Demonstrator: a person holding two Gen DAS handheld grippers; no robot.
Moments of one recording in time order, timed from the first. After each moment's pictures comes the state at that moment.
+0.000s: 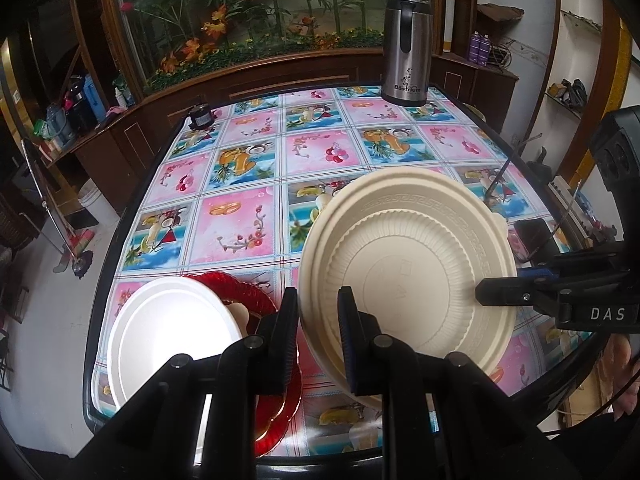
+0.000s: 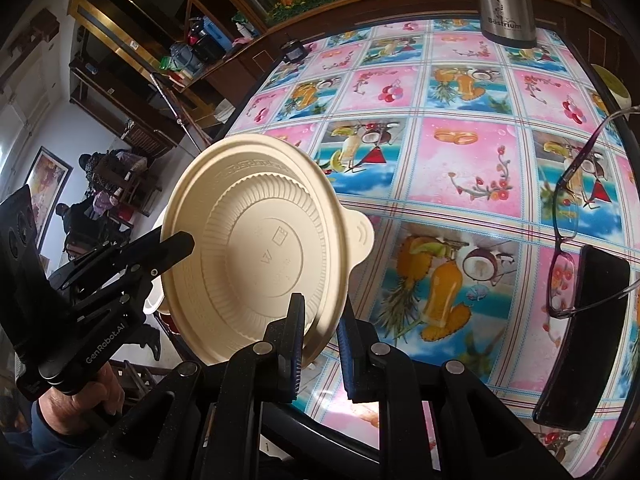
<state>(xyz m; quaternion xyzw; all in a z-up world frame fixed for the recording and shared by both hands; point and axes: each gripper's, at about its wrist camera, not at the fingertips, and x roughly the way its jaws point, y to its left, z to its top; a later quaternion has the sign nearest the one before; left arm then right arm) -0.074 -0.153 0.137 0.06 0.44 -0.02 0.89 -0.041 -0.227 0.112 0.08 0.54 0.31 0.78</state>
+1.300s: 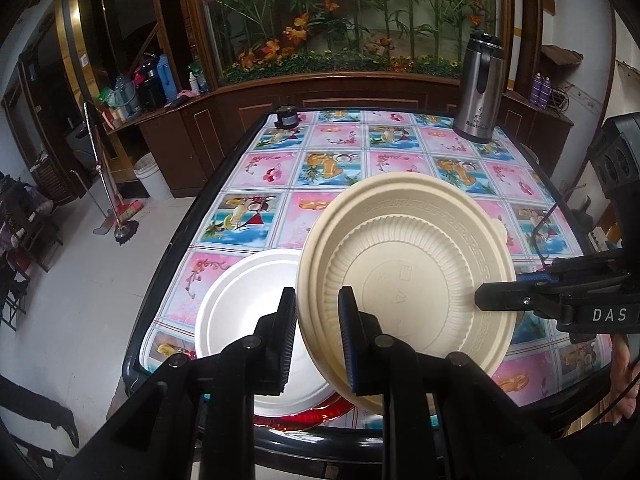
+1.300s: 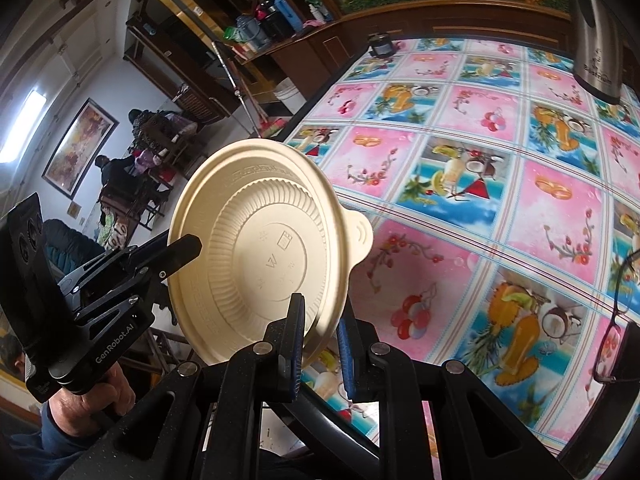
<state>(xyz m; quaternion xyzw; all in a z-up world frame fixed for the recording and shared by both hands) -0.122 -0.092 0.170 0.01 0.41 0.09 0.91 -0.043 -0.151 0.138 0.04 0.52 0.41 0.75</state>
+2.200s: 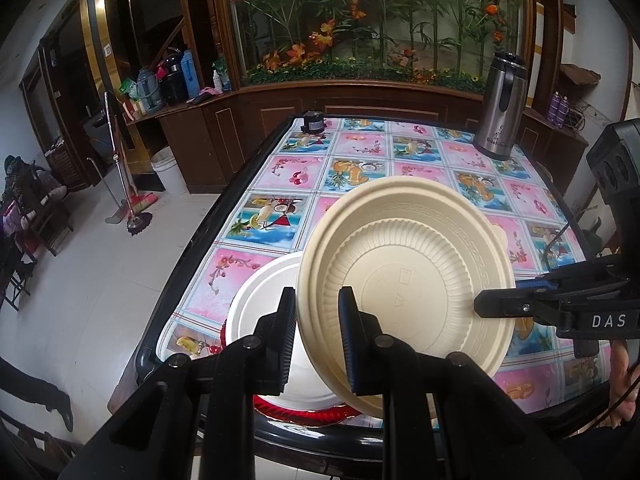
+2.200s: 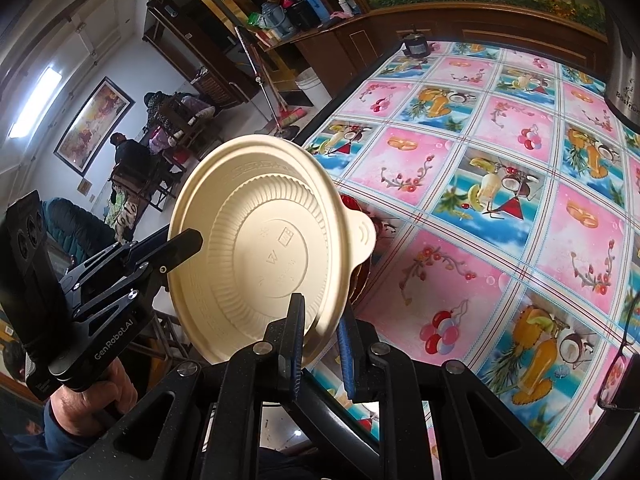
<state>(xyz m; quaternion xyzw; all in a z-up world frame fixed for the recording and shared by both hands) -0.134 -0.073 0.177 -0.01 0.40 0.12 0.91 -0.043 -0.120 0.144 0.01 0.51 0.44 0.74</state>
